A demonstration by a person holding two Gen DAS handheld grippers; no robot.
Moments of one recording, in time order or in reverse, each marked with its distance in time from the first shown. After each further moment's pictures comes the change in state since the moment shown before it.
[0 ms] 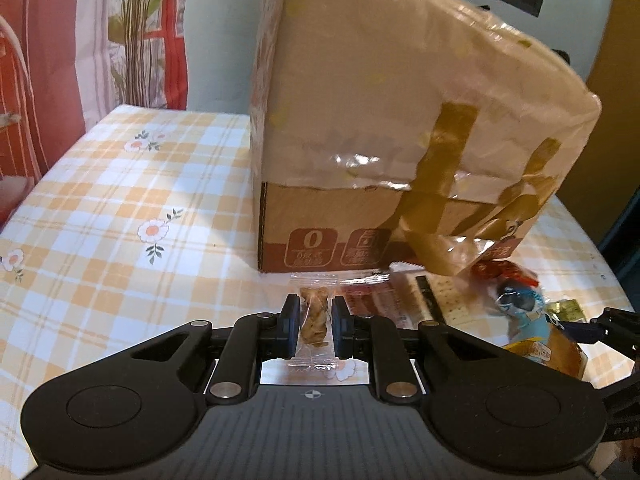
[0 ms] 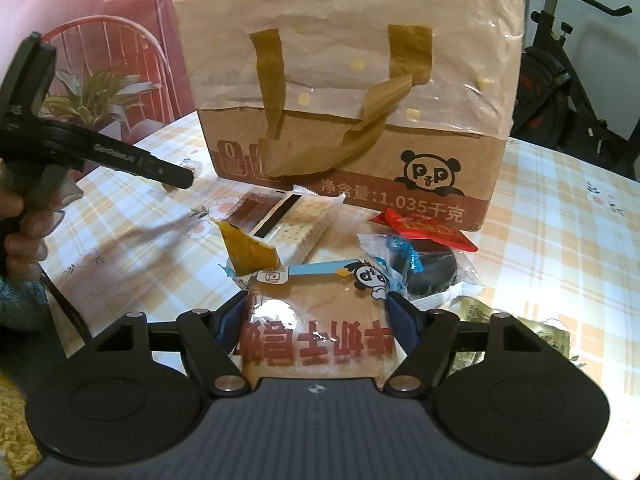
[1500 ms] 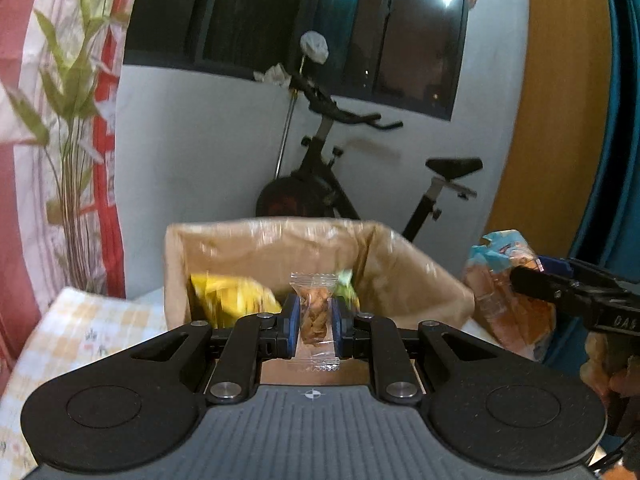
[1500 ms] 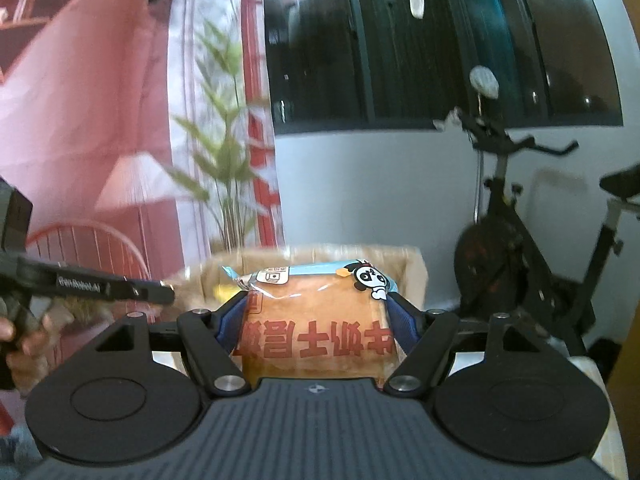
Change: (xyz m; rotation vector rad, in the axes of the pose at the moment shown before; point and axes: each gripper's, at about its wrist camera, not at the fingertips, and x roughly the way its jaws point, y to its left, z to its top) left arm -0.084 -0.056 0.115 0.117 -0.369 -0.172; right arm -0.129 -0.029 0.128 0.012 -0.541 -0.067
